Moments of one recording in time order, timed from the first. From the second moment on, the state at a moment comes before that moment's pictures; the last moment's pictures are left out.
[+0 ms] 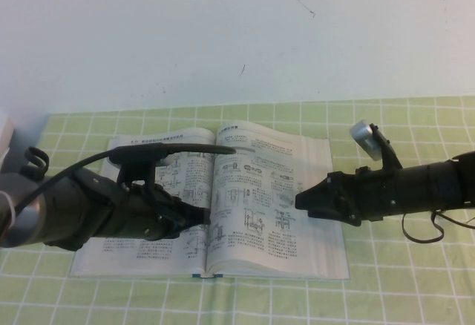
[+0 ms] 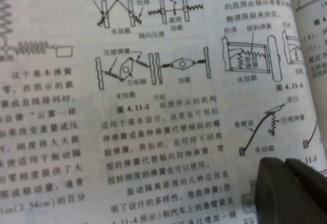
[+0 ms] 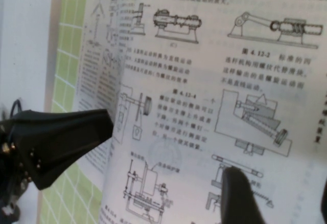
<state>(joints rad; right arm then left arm) 0.19 2.15 -1.09 1.62 0.89 -1.21 -0.36 1.79 -0.87 -1.17 0.17 0.82</state>
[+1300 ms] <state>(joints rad) 0.18 2.15 -1.19 1.59 1.12 -1.27 -0.36 1.79 -0.88 -1.24 0.22 0.90</state>
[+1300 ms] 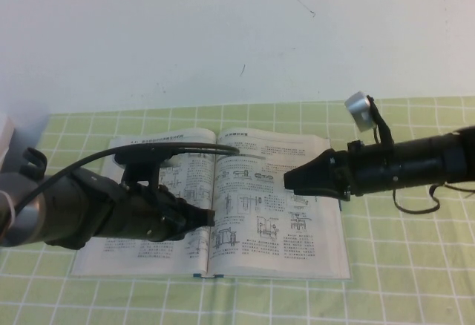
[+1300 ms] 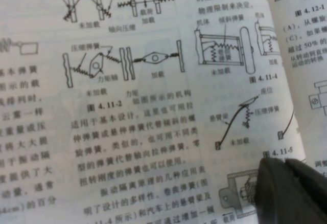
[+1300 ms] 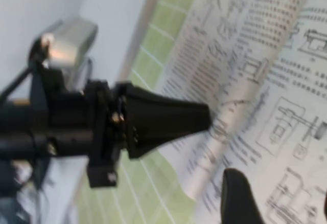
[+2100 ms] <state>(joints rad) 0.24 2.16 -1.42 0.86 0.93 -0.73 -0.35 1.79 -0.93 -1.20 0.15 0.91</state>
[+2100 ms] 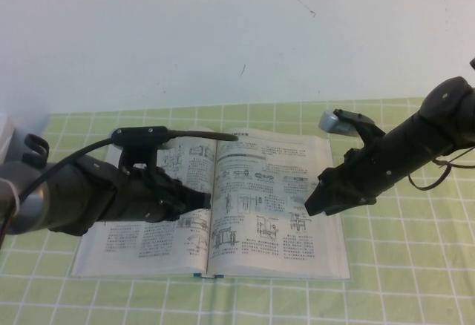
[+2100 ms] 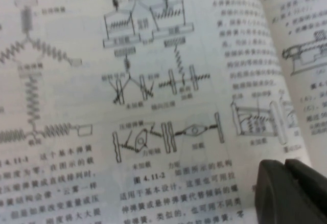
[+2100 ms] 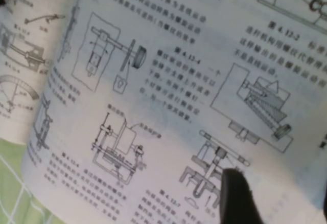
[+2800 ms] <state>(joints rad) 0.24 2.26 -1.42 1.31 0.95 -0.92 -0.34 1.84 -0.94 -1.22 0.17 0.92</state>
